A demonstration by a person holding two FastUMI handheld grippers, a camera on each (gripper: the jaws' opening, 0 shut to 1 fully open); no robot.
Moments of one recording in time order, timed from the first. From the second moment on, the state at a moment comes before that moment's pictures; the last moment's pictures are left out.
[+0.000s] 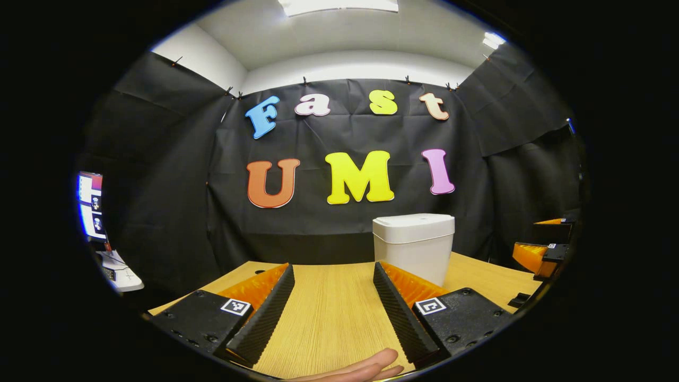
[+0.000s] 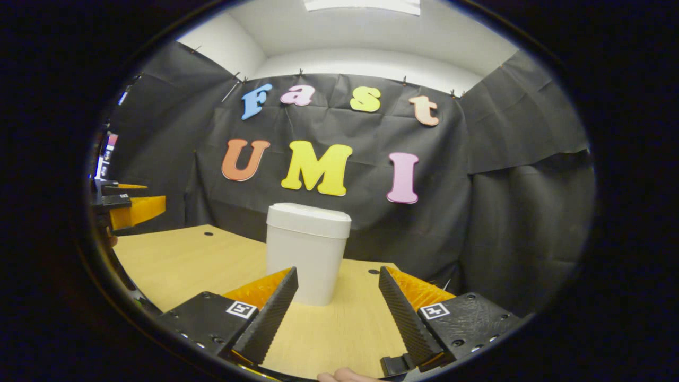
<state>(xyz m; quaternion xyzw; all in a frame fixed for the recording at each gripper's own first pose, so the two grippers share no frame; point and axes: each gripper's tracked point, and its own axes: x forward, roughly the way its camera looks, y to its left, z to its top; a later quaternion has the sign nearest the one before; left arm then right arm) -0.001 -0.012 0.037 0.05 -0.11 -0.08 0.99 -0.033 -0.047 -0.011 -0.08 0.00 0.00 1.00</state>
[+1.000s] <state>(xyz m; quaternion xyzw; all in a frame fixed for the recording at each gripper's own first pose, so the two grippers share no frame) 0.009 -0.020 0.024 0.03 -0.08 -0.07 0.99 -0.017 -0.047 -0.046 -0.04 0.05 0.01 1.00</state>
